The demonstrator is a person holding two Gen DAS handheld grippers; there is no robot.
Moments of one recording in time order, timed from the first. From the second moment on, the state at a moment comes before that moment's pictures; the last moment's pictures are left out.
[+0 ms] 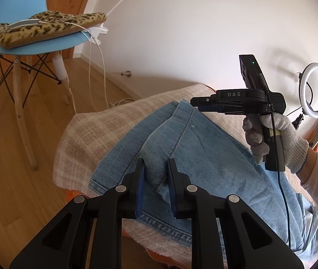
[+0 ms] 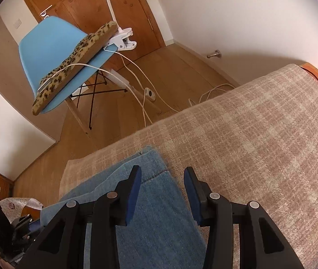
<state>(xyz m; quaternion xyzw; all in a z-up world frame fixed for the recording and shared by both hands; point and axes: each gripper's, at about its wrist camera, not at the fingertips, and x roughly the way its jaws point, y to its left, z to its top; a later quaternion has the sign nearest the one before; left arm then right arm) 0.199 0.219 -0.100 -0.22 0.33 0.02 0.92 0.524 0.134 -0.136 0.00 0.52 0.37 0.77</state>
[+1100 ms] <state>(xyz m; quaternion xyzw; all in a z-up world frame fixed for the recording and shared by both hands) 0.204 0.241 -0.112 -0.18 0.36 0.04 0.92 0.516 0.183 -0.136 -0.10 0.47 0.33 0.81</state>
